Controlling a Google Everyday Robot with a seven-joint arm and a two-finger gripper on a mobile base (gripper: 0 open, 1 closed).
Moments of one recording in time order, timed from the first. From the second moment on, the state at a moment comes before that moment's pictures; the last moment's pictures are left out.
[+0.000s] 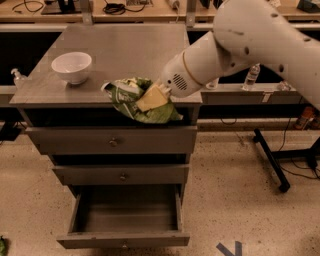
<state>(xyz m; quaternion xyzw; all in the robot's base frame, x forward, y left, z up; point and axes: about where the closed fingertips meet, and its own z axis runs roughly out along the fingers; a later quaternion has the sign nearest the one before) 0.565 0.014 0.900 -0.49 0.78 0.24 0.31</state>
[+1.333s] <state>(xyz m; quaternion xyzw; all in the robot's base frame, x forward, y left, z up) 0.542 0.048 0.689 -0.39 0.82 0.32 0.28</state>
